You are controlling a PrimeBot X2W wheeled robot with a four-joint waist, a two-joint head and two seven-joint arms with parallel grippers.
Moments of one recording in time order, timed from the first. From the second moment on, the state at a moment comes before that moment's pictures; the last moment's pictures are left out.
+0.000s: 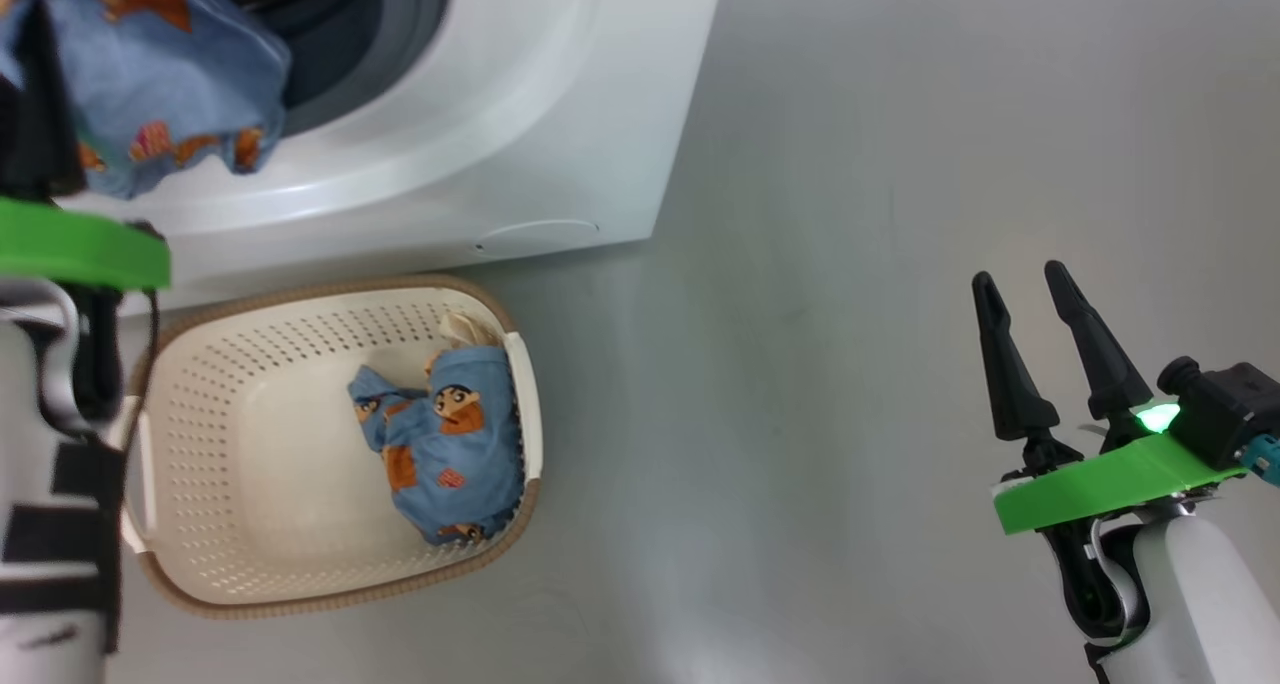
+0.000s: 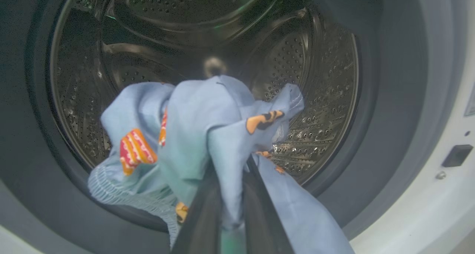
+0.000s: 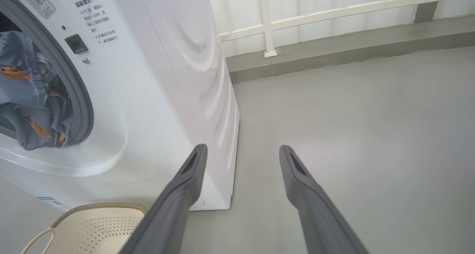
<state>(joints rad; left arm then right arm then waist) -0.76 0.24 -0.01 0.43 -0.31 -0.13 -0.26 -0.29 -0.19 0.07 0.17 0.43 0.13 -0.26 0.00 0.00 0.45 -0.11</state>
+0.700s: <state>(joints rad) -1.20 0.28 0.03 0.74 -0.26 -0.12 -0.26 -0.37 -0.15 0.12 0.17 0.43 0.13 -0.26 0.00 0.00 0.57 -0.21</state>
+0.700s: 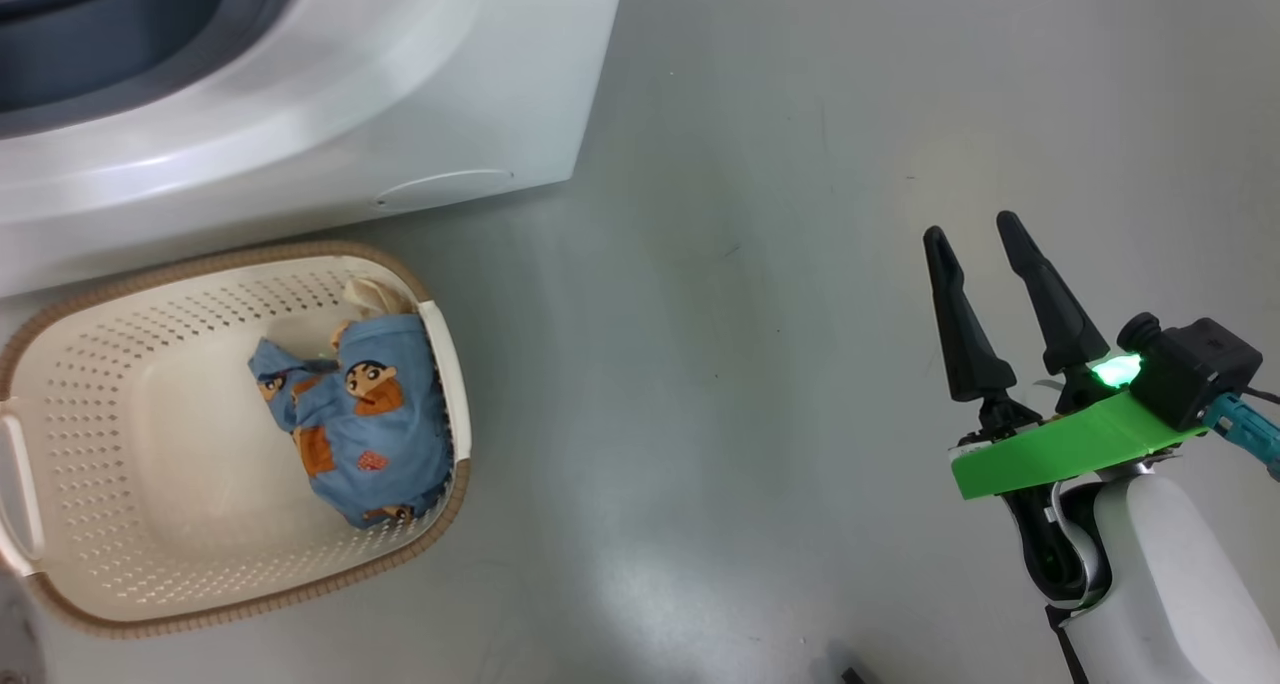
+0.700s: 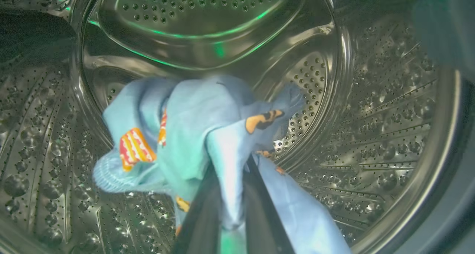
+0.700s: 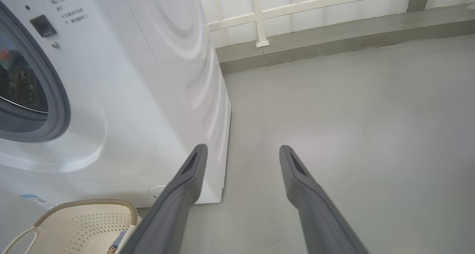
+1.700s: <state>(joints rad) -1.02 0.19 0.12 0.70 -0.15 -0.13 -0.26 -0.37 -0.16 0.12 0.17 0.43 0.13 -0.26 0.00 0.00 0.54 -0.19</state>
